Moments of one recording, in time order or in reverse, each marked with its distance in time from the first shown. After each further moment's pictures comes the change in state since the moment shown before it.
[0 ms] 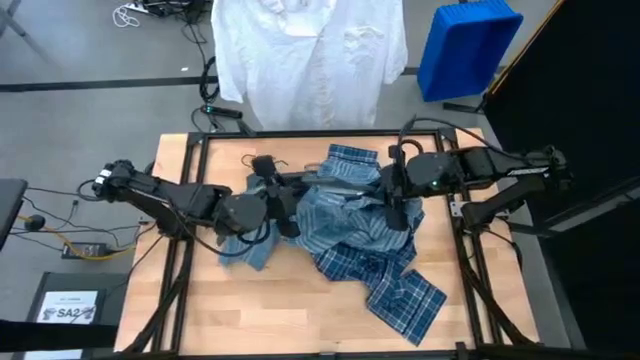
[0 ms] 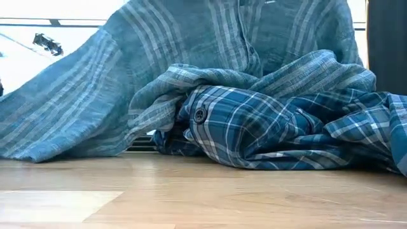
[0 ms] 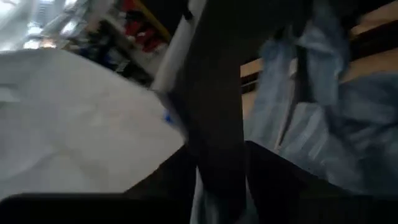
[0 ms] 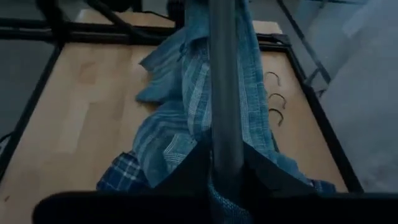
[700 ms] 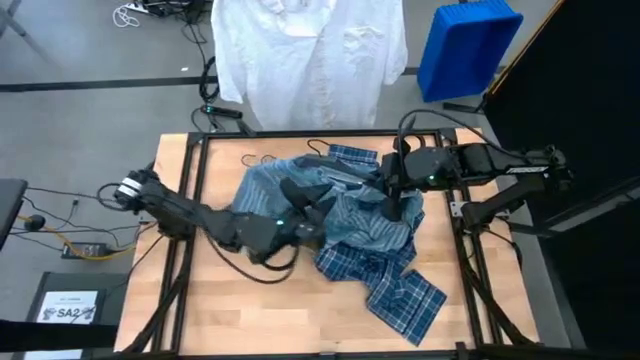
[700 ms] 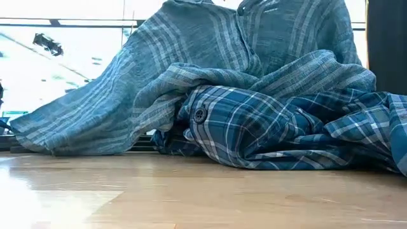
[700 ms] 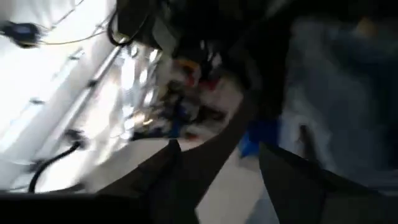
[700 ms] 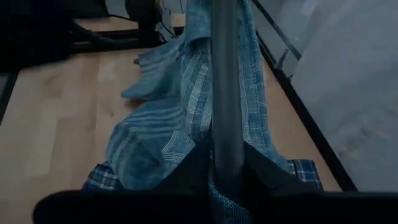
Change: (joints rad) left arm -0.040 0.263 0.017 0.755 -0.163 0.962; right arm -0.034 -0.001 0.000 -0.018 0.036 0.072
